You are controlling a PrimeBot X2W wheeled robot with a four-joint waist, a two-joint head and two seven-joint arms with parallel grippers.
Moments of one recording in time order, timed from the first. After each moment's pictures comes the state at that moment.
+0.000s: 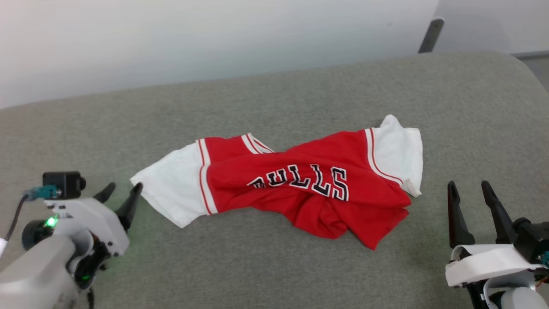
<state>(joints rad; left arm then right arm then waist) -0.77 0.68 -1.16 0.83 -1.39 -0.13 -0.25 -0.16 -0.09 -0.04 0.23 0.21 0.13 -0.26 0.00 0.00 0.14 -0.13</state>
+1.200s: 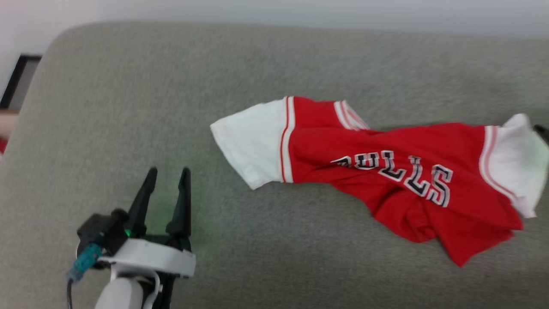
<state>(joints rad) -0.19 0.17 -0.09 0.18 -0.41 -0.11 -0.26 -0.79 -0.86 0.62 0.39 0.67 0.13 0.52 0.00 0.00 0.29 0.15</state>
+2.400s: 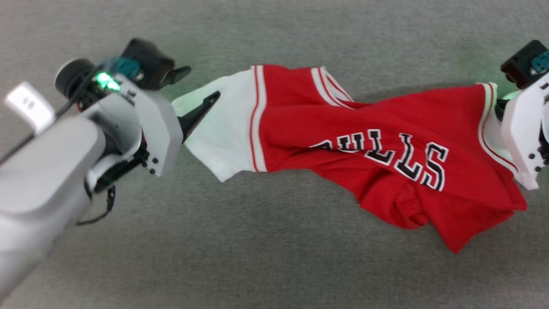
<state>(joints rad) -1.07 0.73 -0.98 0.27 -0.86 -0.13 0.20 -1.18 -0.85 1.25 0.41 0.93 0.13 0.42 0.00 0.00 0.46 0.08</state>
